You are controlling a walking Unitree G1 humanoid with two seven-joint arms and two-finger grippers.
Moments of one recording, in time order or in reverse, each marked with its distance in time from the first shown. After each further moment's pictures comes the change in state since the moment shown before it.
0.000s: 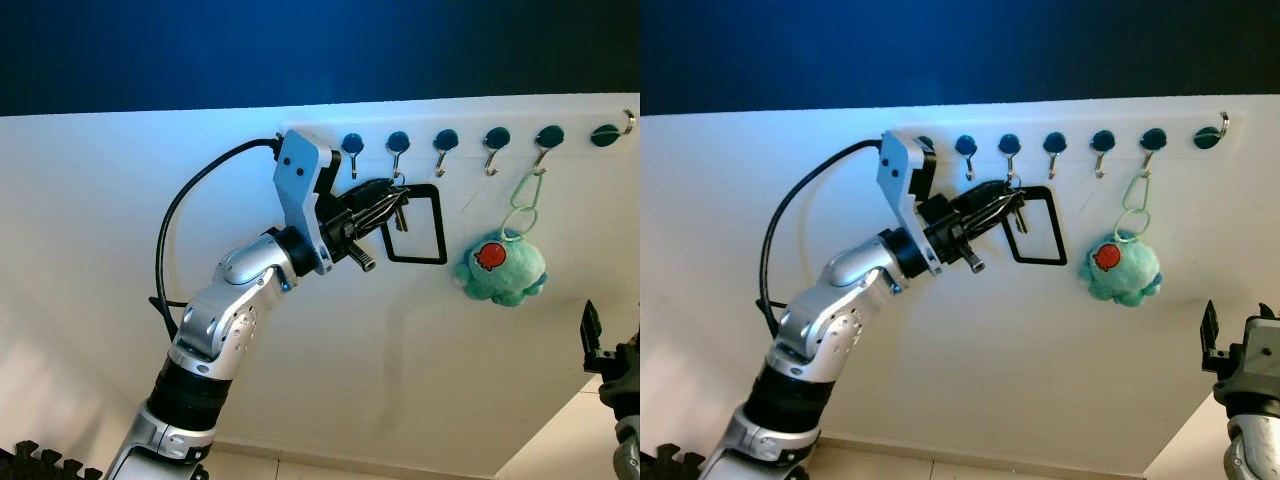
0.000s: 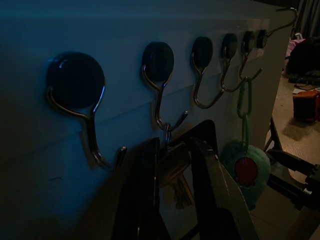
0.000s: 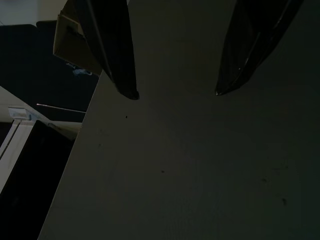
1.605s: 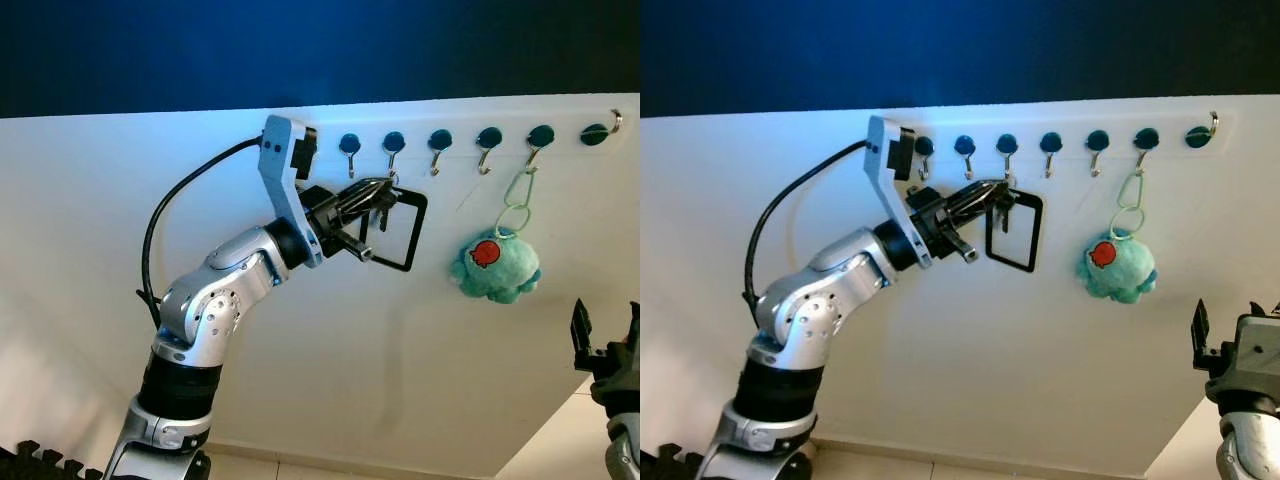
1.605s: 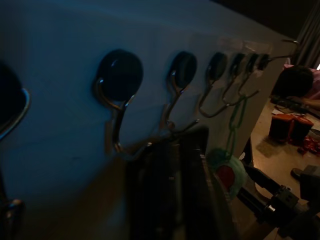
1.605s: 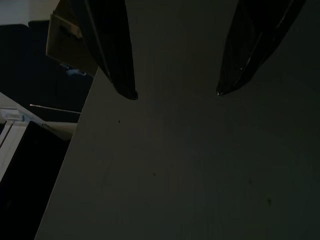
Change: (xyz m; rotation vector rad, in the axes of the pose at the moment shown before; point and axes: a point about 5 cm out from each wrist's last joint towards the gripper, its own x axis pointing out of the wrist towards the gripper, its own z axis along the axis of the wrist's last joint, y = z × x) left arm -0.006 0.009 0.009 -0.224 0.040 0.035; right arm -0.001 0.006 -0.002 0.015 0.012 0.017
